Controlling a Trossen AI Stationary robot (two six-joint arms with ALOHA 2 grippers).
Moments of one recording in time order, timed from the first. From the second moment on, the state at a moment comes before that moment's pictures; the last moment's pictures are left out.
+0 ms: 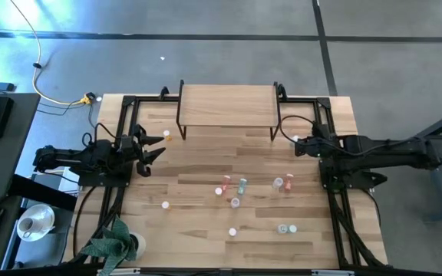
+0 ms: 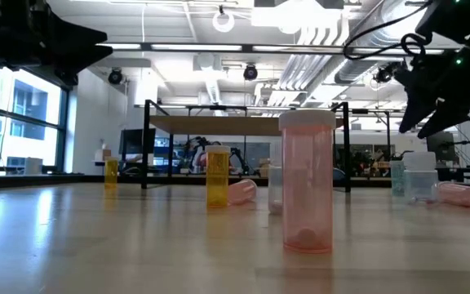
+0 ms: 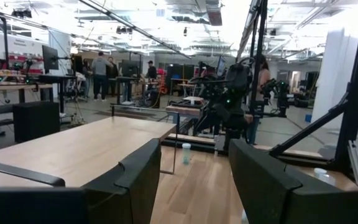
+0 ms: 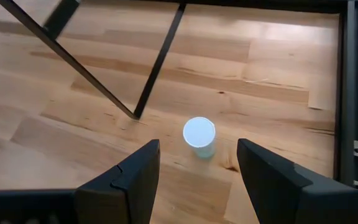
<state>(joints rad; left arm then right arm) 0.05 0.01 0.01 0.19 -0.32 0.00 -0.08 0.61 0.44 -0.88 0.63 1.06</state>
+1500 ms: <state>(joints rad) 0.05 0.01 0.01 0.16 -0.33 0.00 -0.19 1.04 0.40 -0.59 0.64 0.97</state>
